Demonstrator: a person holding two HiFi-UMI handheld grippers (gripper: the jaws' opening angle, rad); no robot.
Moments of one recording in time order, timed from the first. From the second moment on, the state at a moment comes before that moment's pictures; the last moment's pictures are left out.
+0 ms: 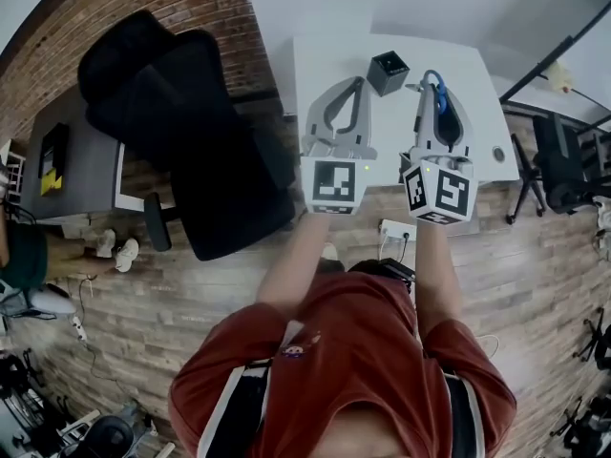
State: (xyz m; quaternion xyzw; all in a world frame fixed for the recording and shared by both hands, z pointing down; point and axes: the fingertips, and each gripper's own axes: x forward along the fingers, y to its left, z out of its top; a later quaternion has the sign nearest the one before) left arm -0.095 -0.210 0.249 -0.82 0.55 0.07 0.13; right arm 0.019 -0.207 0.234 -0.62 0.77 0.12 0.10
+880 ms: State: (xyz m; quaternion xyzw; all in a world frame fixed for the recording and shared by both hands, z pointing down) left arm -0.034 -0.324 0.256 -0.83 0.53 0.05 0.14; right arm 0.076 -0.318 0.254 -0.63 0.76 0.09 0.12
